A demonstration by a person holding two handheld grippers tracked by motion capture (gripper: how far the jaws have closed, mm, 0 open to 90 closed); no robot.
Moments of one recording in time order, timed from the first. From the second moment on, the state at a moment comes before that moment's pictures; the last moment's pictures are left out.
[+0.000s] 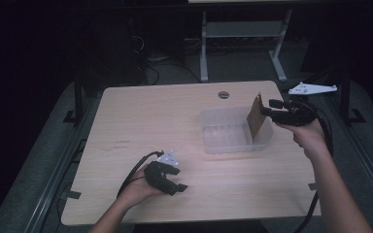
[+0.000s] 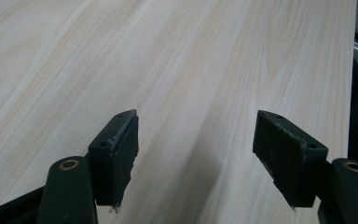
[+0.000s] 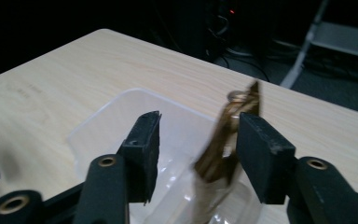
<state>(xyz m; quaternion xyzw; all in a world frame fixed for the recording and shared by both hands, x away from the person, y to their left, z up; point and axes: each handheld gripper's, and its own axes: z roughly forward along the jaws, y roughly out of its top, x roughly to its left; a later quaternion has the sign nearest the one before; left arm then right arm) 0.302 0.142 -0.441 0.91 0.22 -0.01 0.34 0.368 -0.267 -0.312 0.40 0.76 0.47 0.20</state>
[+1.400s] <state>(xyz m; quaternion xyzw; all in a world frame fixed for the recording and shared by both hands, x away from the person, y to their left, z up) 0.293 0.135 -0.451 0.92 0.18 -0.01 0.34 0.309 -0.137 -0.428 0.20 0.90 0.39 0.04</state>
